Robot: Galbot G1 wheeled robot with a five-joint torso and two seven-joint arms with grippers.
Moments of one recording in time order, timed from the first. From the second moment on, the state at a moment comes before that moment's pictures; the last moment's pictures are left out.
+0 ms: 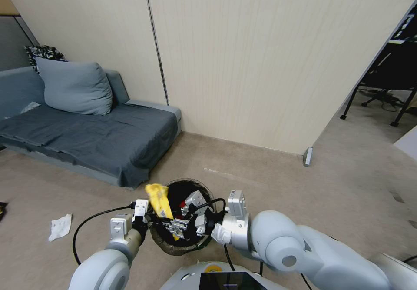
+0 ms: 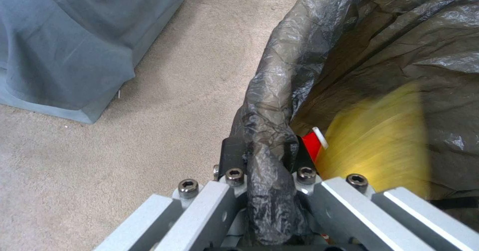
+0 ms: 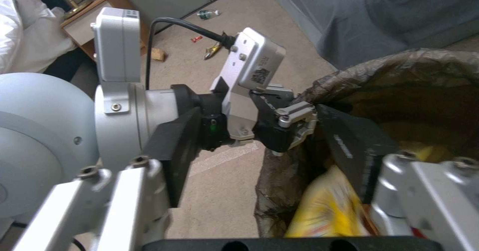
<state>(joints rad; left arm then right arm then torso) 1.80 -1.24 -0.62 -2.50 -0.45 0.74 -0.19 -0.76 0.86 -0.41 2.50 1.30 -0.62 0.41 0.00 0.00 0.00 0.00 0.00</state>
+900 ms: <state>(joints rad) 1.79 -1.24 -0.62 -2.50 -0.45 0.74 -0.19 -0.91 0.75 -0.05 2.50 1.25 -0.55 0.38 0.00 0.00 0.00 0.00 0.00</state>
